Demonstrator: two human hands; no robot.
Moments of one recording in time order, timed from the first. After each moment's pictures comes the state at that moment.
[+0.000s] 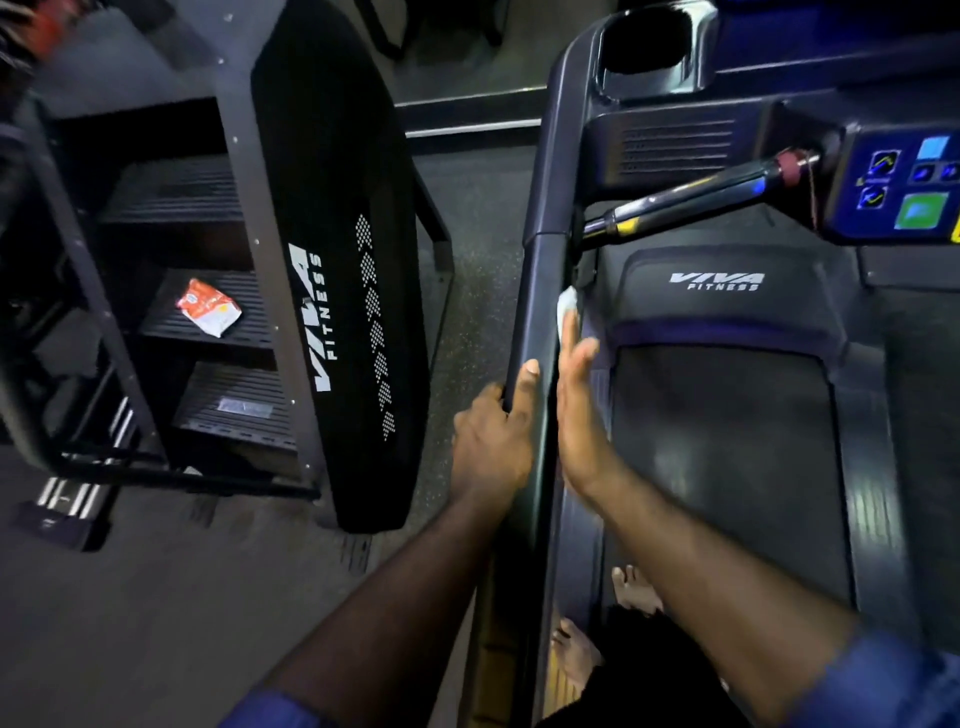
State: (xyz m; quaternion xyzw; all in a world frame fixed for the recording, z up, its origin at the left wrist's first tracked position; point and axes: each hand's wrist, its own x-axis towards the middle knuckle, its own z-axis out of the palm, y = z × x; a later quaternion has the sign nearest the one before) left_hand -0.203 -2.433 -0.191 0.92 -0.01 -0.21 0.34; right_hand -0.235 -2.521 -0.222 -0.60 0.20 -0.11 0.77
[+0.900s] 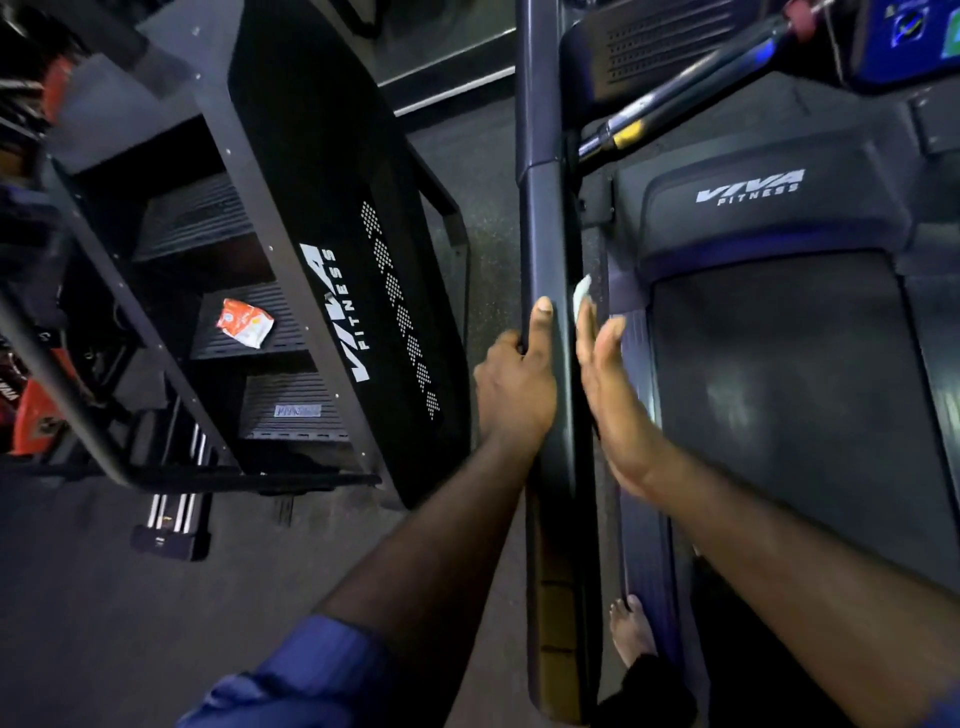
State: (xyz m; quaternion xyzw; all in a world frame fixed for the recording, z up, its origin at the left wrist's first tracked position) left_hand -0.203 -2.432 -0.192 0.93 -0.02 -0.19 0.32; right_hand -0.290 -2.499 -0.202 -0.52 0.23 -0.01 0.82
